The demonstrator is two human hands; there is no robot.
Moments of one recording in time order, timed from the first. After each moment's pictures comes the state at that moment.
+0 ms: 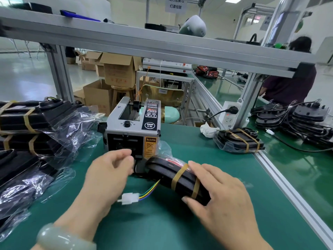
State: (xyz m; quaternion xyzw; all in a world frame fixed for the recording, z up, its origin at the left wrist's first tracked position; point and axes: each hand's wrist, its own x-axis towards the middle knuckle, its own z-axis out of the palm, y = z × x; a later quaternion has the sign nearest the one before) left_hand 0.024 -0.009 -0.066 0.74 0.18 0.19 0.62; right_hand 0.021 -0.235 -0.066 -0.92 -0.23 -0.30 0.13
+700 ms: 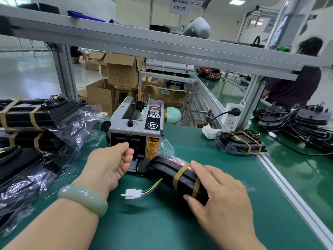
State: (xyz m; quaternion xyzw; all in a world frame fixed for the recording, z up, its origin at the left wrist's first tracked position) left_hand 0.064 0.007 -0.055 0.52 0.30 0.09 0.79; right_hand 0.020 -0.229 -0.069 -0.92 -0.20 -0.31 0.12
